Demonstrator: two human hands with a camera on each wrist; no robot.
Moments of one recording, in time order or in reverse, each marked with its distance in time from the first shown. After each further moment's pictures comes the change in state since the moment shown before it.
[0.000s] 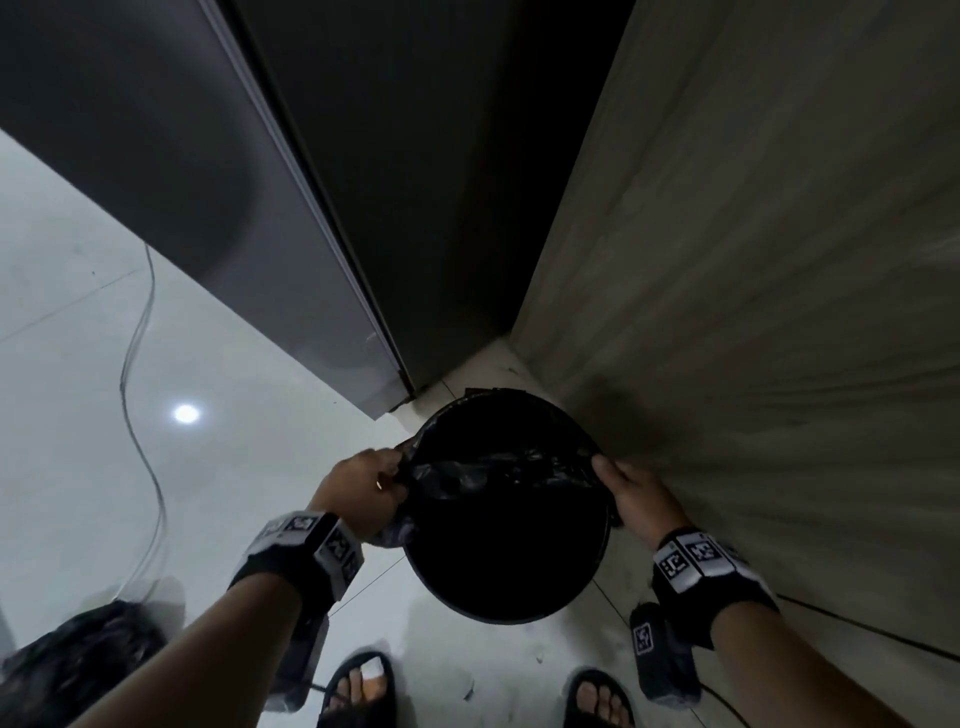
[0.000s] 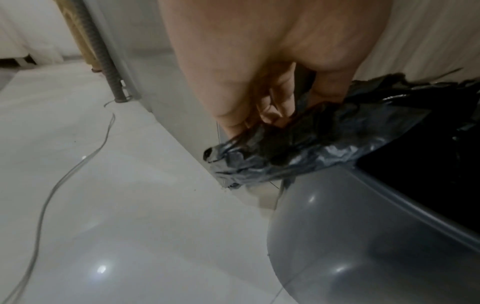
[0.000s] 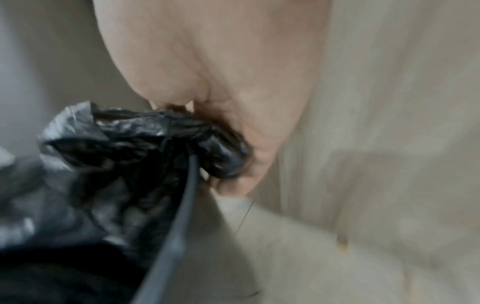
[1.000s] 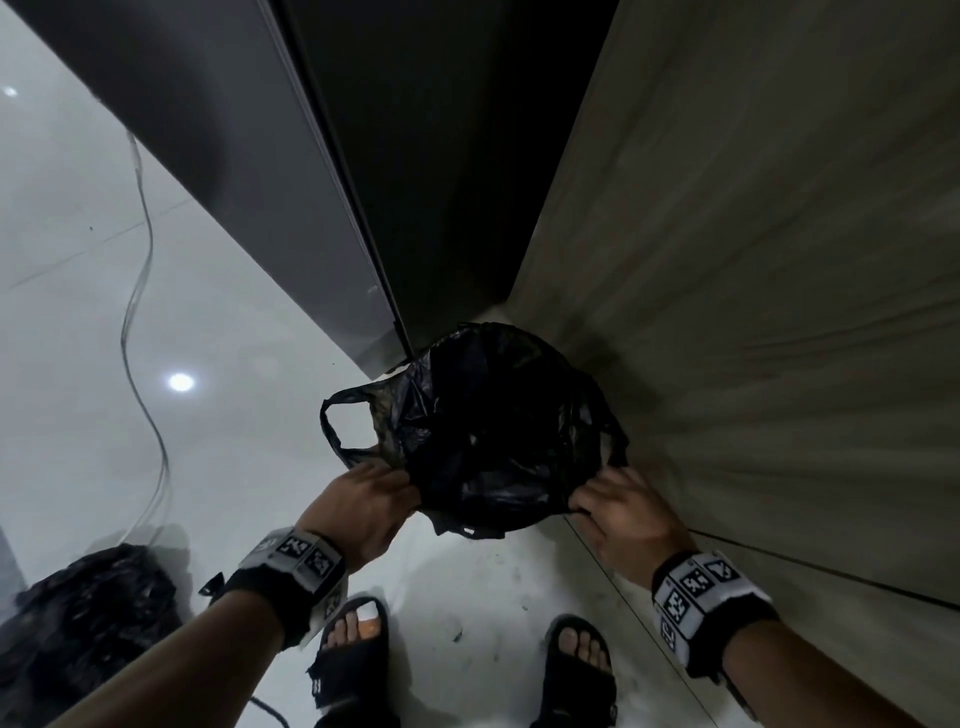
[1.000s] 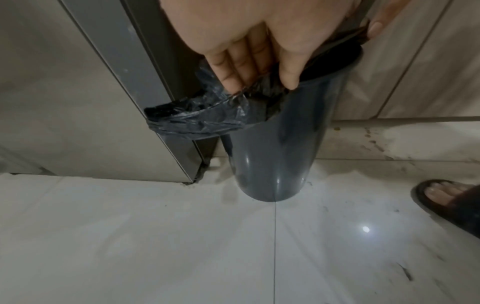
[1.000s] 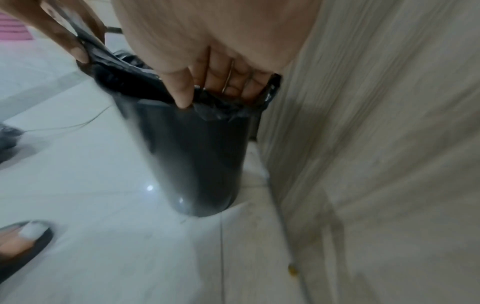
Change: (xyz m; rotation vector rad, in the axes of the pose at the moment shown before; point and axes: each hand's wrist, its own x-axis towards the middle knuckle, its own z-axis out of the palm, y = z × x) left_hand -0.057 -0.025 0.035 0.570 0.172 0.722; right_hand -0.054 0.052 0.006 -0.898 0.136 -0.898
